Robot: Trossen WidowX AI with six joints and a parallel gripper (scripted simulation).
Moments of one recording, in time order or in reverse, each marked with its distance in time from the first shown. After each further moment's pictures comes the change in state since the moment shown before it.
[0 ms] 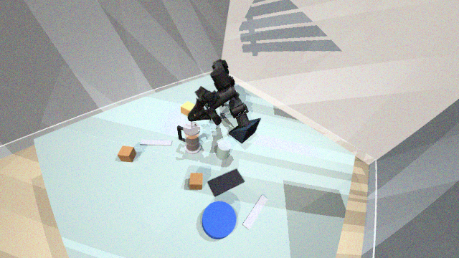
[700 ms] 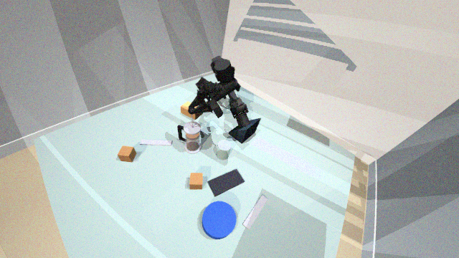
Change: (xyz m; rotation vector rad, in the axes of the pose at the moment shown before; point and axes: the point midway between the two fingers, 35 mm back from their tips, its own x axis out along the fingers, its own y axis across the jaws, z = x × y) arm -0.021 -0.004 0.027 -0.005 0.005 -0.008
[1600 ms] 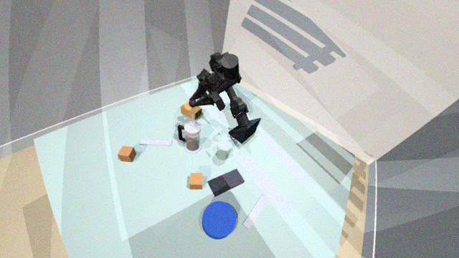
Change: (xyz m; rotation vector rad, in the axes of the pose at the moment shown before) arm -0.020 -0.005 0.024 -0.028 -0.015 -0.001
